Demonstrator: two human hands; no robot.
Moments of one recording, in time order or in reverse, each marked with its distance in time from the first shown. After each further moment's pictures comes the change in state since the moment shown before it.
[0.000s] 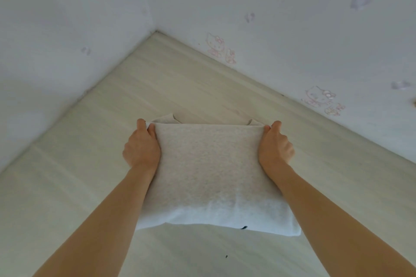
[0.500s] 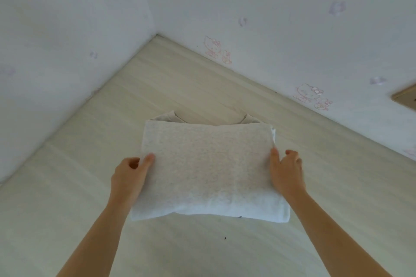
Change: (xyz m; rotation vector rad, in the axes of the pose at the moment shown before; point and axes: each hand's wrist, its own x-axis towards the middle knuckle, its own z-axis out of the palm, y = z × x) left_hand -0.059 -0.054 -0.043 -0.385 -0.350 -0.284; right_hand -0.053 0.054 -0.019 0.302 -0.182 0.152
